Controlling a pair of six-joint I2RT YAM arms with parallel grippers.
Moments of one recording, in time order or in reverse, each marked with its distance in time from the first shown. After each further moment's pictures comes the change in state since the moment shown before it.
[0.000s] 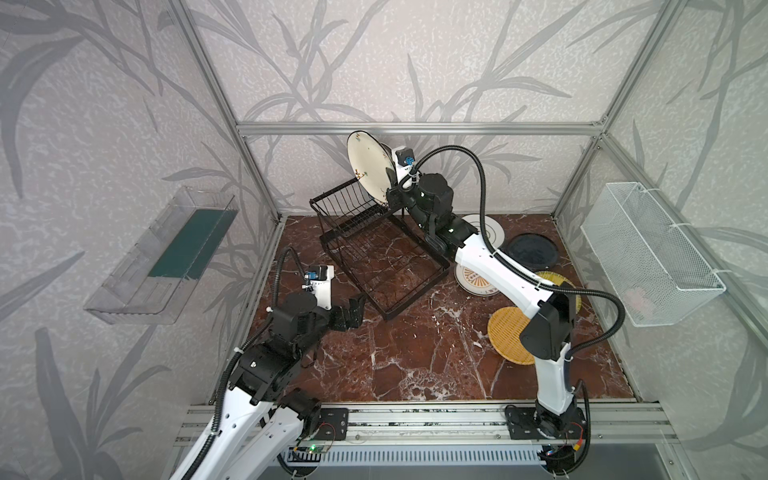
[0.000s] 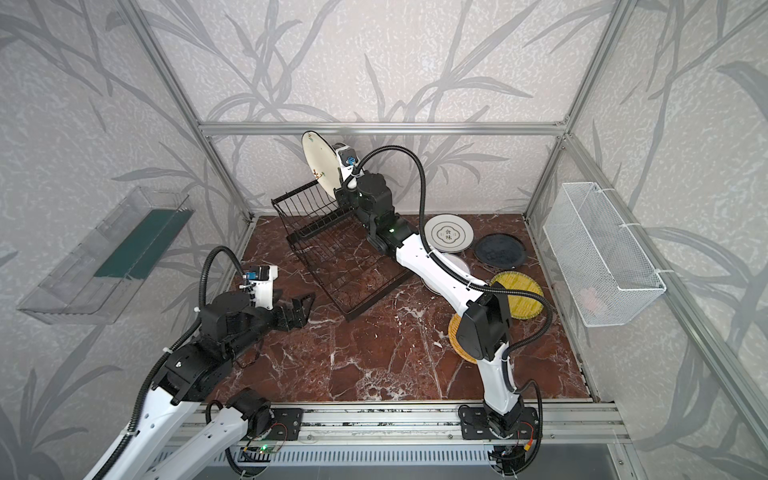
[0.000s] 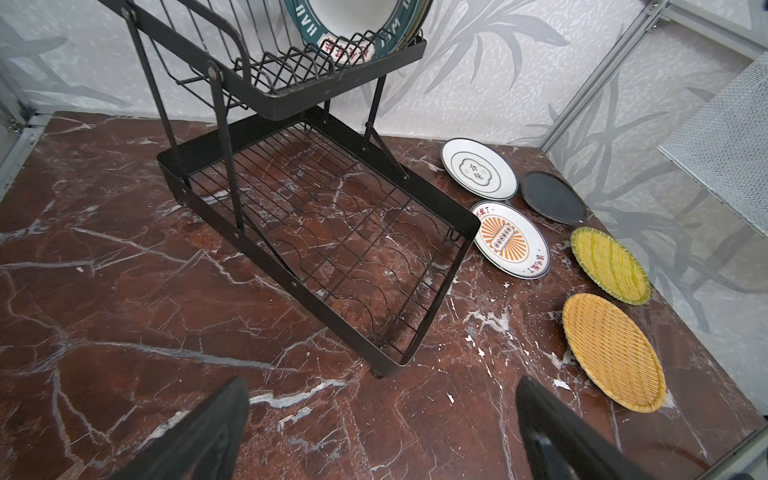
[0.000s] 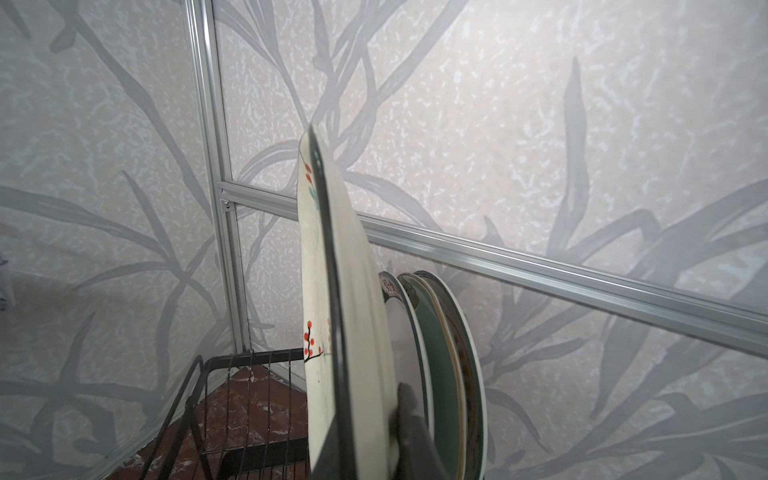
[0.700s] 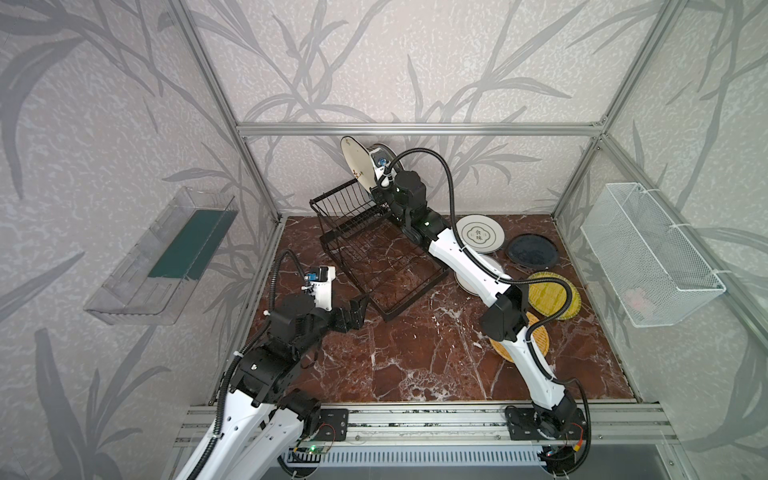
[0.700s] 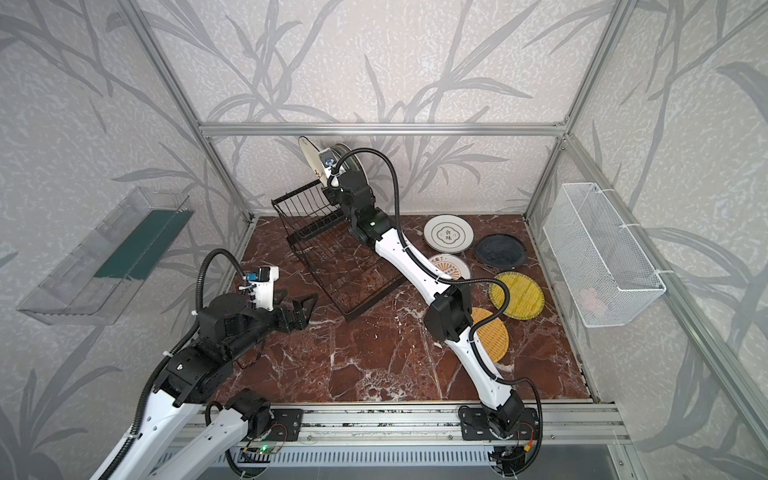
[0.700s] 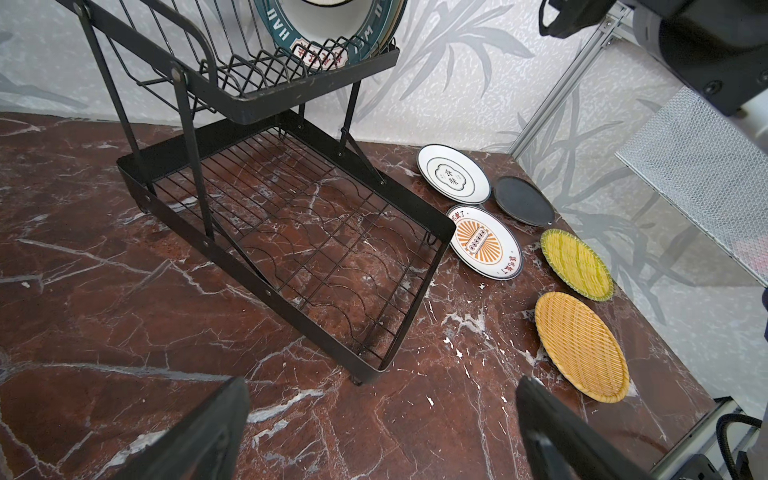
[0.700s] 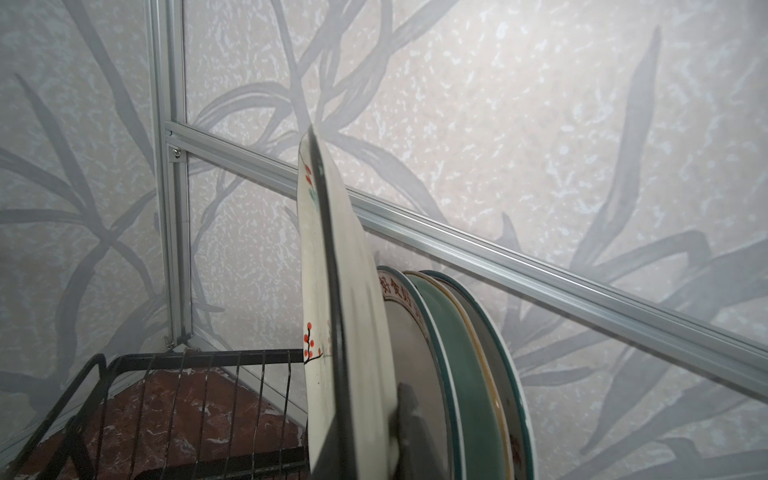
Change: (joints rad) left arm 0.027 -0.018 -0.024 0.045 0.087 -0.003; right arm -0.003 0.354 0.484 -0.158 0.054 -0.143
